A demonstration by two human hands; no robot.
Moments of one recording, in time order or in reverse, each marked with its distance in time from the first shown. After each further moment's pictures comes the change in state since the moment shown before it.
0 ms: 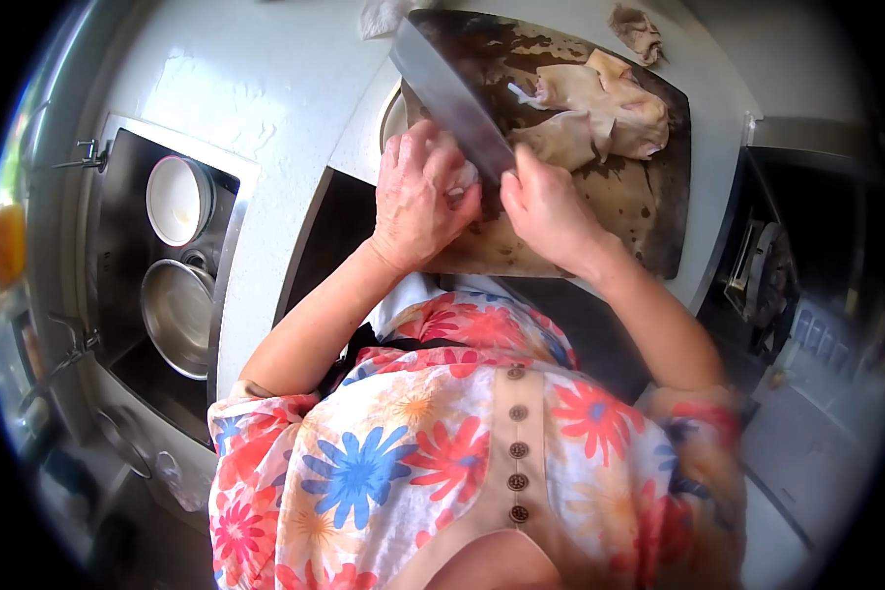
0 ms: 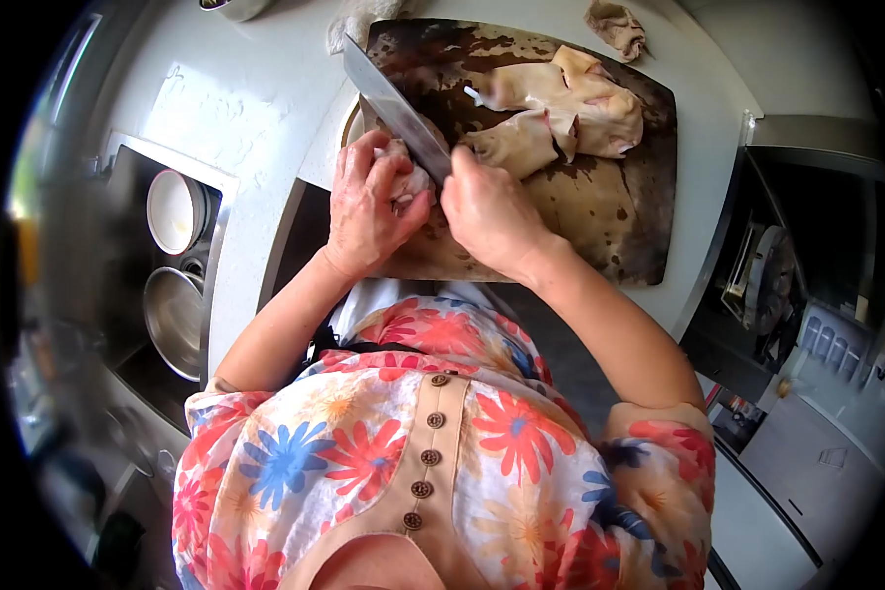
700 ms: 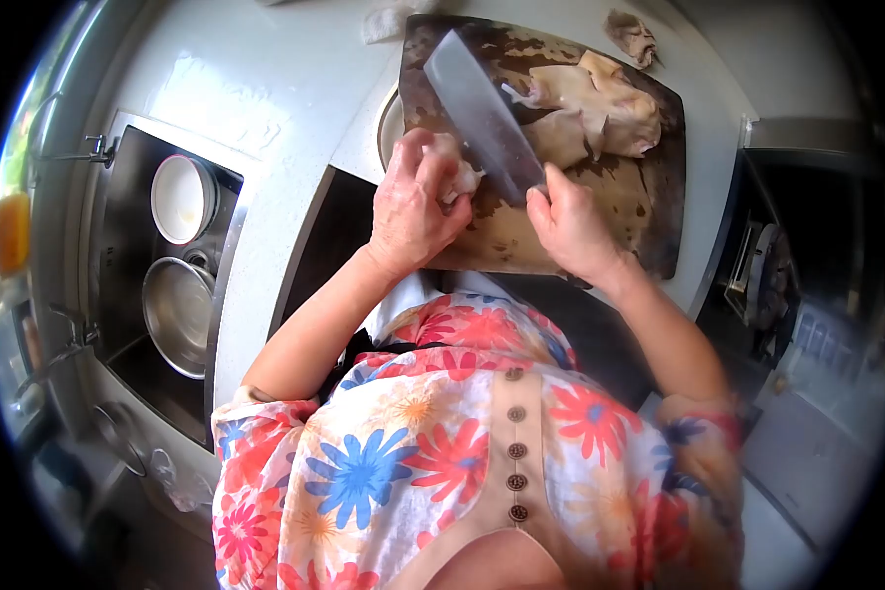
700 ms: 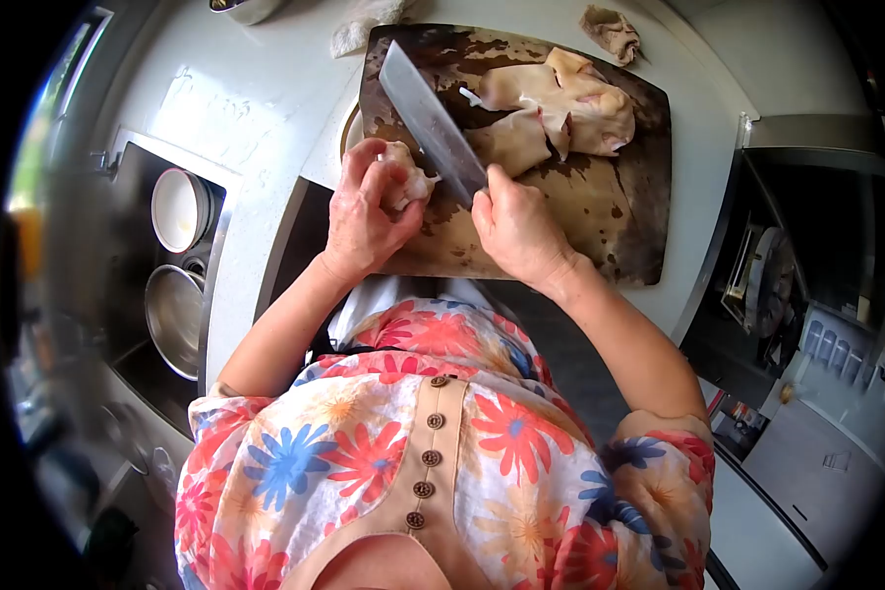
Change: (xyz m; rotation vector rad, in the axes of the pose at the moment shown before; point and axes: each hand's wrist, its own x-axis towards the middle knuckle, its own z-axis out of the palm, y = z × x) left_hand -0.012 0.006 -0.002 -0.071 -0.022 -0.043; right_hand -0.029 0.017 -0.010 0.058 0.048 0.063
